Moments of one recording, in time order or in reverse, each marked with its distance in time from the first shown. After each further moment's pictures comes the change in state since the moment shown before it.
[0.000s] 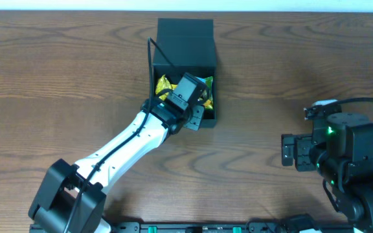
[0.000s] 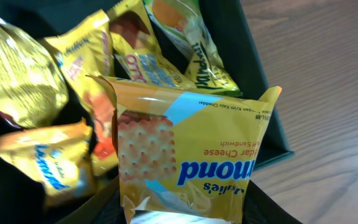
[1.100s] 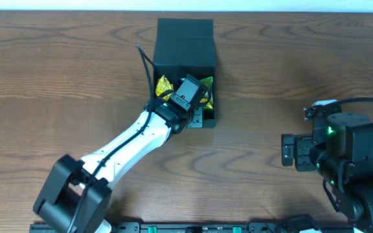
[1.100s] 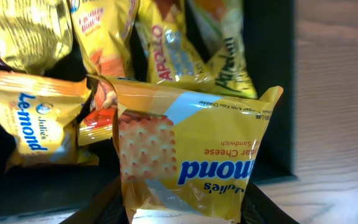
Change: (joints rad) left arm -0.002 0.035 0.000 -0.018 -0.007 -0.304; right arm 0.000 0.000 0.000 0.000 0.000 0.000
